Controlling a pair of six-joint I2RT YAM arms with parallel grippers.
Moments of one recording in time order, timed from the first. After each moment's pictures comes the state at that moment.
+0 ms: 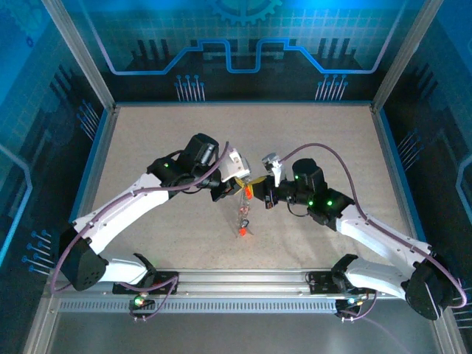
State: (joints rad) left arm -0.65 1.34 1.20 -0.67 0.44 0.38; right arm 0.67 1.08 0.73 -0.06 -0.39 0.29
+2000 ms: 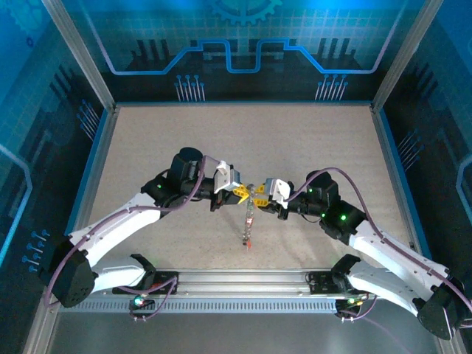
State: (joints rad) left arm -0.60 1.20 0.86 -0.13 0.82 0.36; right arm 0.68 0.88 0.63 -0.06 -0.50 -0.44
